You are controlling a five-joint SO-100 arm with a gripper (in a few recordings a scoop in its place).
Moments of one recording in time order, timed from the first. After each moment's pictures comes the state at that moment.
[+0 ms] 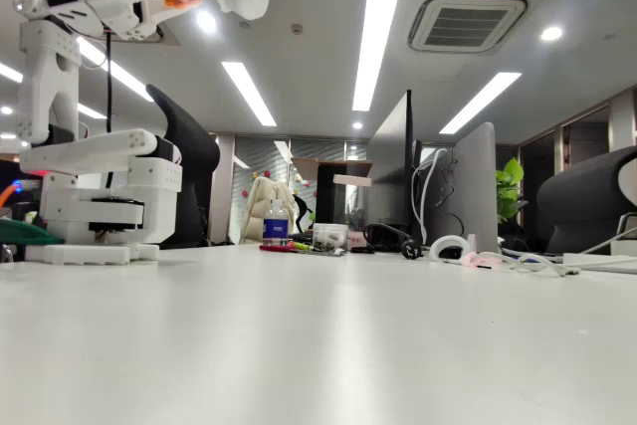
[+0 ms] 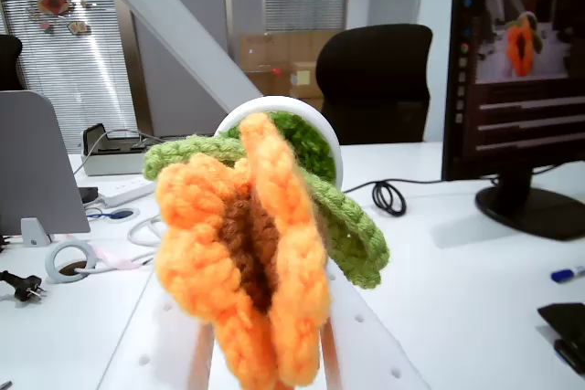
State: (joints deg) arm -2.1 188.2 92.9 85.1 -90.6
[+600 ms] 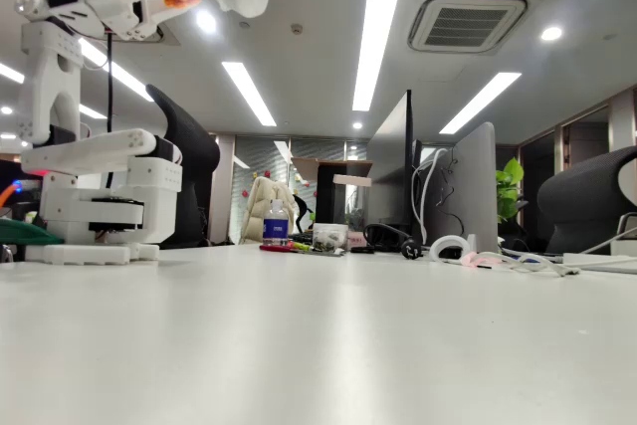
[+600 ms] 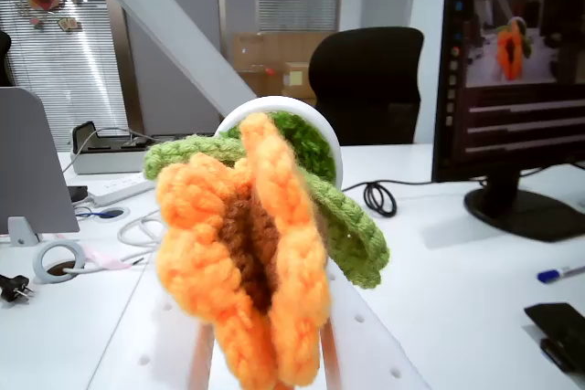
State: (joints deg) arm -1.1 188.2 92.9 85.1 -91.7
